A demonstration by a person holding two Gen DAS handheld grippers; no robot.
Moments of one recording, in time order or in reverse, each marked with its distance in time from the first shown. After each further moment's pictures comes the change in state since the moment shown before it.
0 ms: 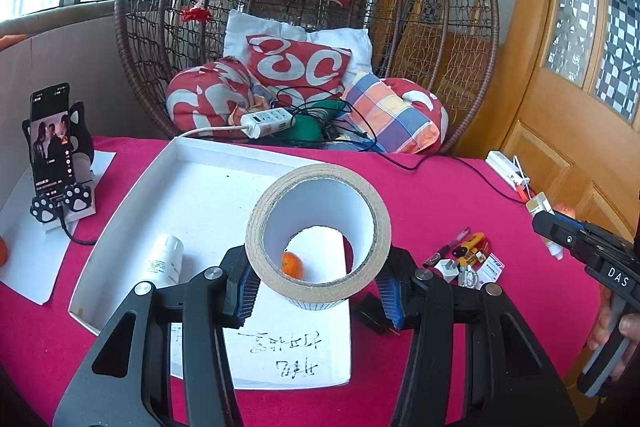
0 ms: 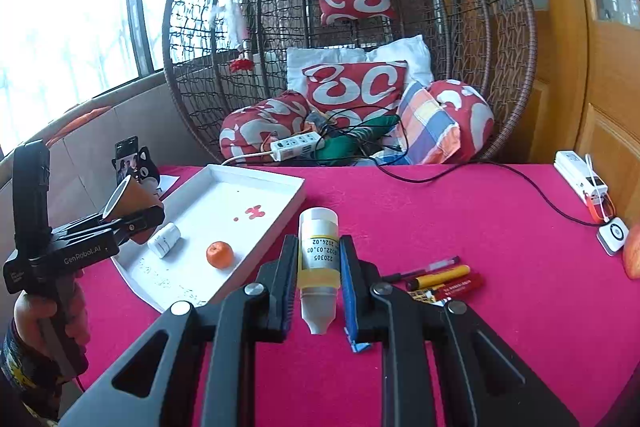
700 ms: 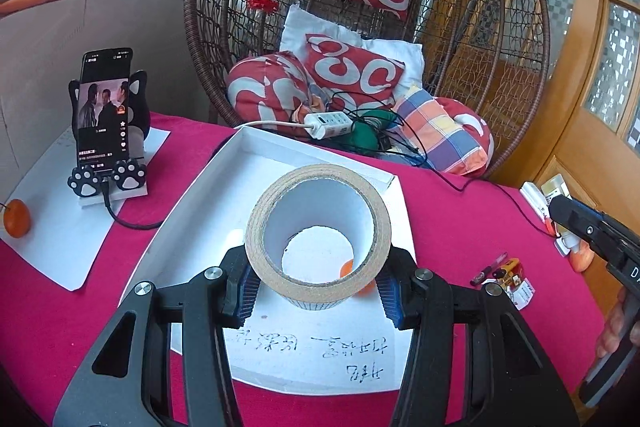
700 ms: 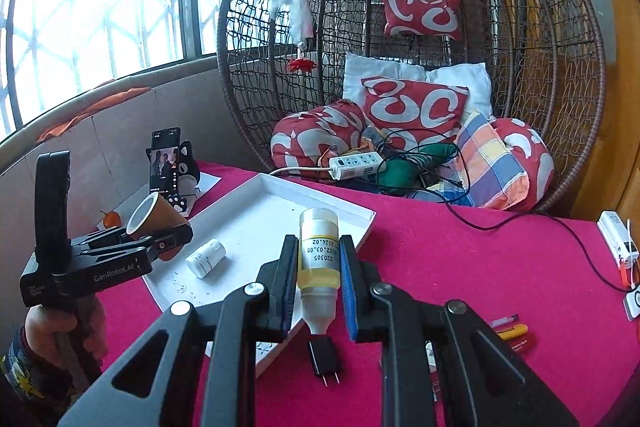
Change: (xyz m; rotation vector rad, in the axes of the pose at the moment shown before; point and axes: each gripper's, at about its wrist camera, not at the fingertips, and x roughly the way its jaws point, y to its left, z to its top) left arm -0.005 0.070 -0.002 -0.139 -0.008 0.091; right arm 0.038 0.077 0.034 -0.142 -0.012 0.087
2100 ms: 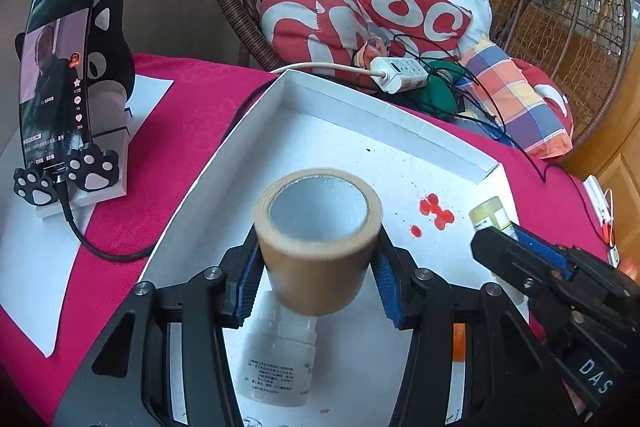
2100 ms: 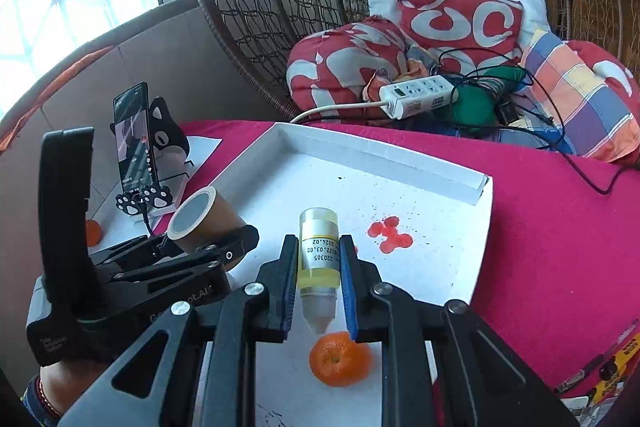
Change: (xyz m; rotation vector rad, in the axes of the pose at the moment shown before) left arm 0.127 0.044 0.023 -0.047 0.219 0.138; right arm 0.182 0.039 0.001 0.132 0.254 0.094
